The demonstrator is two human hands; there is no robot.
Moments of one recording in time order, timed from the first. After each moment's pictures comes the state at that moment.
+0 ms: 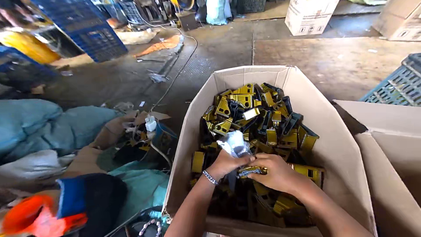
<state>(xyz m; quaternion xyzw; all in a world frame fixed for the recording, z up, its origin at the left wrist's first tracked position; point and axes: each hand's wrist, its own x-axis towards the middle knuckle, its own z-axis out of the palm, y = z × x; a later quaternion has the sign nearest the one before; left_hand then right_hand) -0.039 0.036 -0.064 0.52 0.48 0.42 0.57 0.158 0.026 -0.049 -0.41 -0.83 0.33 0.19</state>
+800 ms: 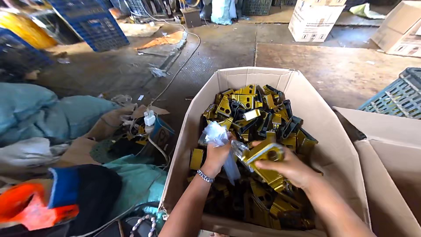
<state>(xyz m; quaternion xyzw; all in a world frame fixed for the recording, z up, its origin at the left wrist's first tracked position) -0.047 0.043 -0.061 0.43 0.51 0.60 0.44 0.168 0.031 -0.024 -0.46 -0.54 0.62 0.33</state>
